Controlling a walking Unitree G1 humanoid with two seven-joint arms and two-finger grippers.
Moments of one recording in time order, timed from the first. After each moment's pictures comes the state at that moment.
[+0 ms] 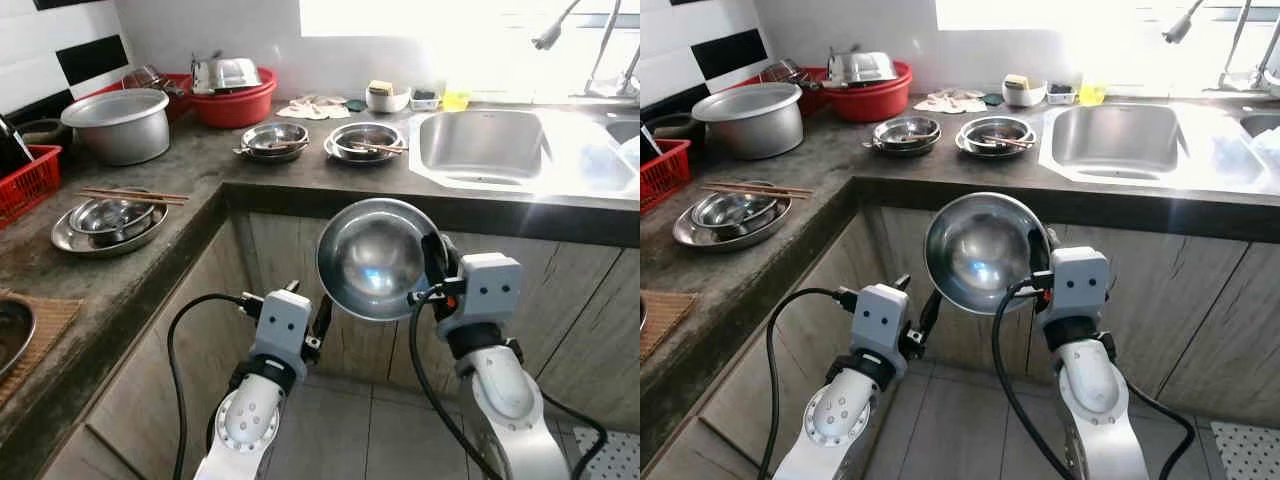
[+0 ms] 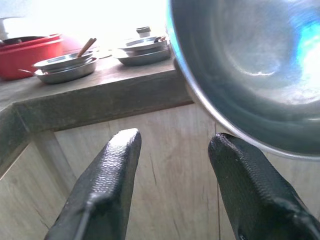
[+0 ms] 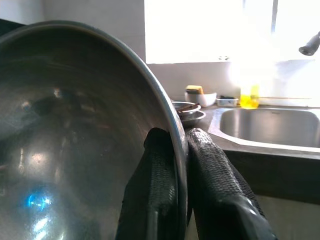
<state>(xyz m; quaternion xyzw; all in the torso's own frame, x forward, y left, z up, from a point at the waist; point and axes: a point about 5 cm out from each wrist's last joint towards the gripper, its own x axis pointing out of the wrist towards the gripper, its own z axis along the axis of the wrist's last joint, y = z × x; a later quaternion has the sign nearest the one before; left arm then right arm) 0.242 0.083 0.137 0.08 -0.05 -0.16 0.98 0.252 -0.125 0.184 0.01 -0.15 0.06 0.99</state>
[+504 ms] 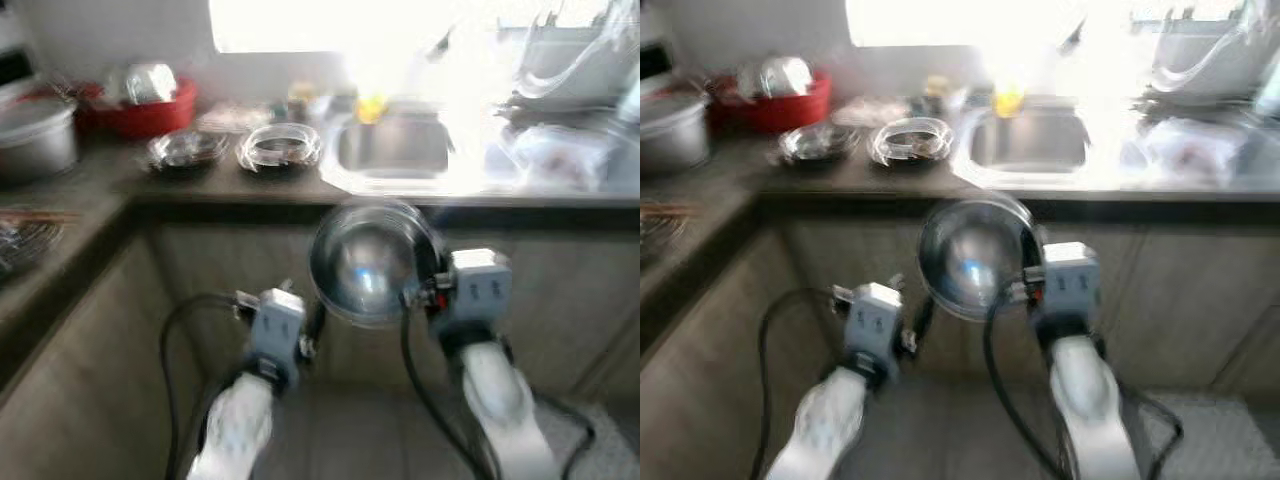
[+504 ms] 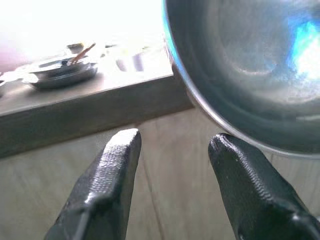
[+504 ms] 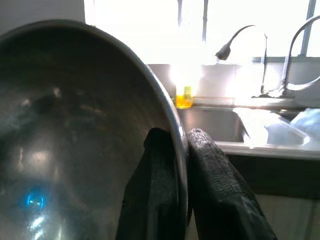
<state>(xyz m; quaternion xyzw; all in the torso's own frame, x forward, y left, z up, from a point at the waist) 0.242 0.082 0.138 0.08 -0.05 -0.16 0.98 0.255 -0.125 0.186 0.00 -0.15 0.06 0.99</state>
